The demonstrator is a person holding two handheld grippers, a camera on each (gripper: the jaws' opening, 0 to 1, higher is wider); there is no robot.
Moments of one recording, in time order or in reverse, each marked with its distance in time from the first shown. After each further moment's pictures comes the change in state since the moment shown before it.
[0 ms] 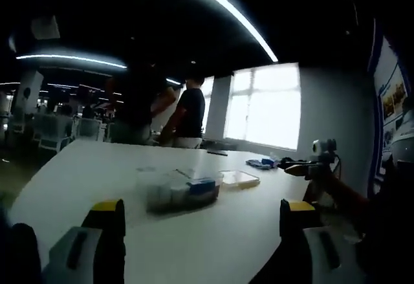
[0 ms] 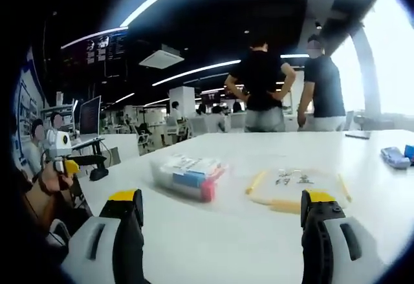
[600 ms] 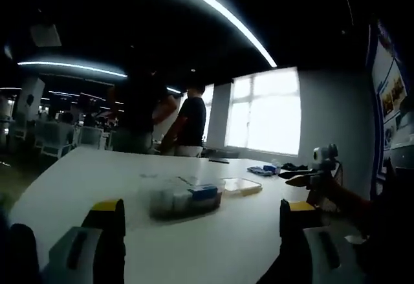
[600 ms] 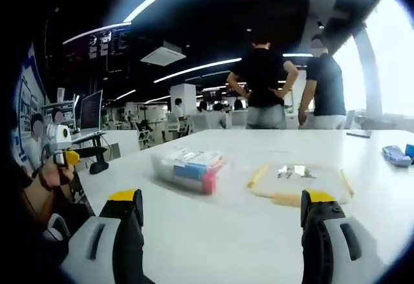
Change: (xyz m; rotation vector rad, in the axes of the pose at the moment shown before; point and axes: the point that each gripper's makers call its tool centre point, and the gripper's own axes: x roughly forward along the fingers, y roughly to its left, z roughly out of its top) left arm -0.001 0.006 0.002 -0.042 -0.080 -0.012; right arm 0.006 0.000 -0.020 -0.006 0.028 0.009
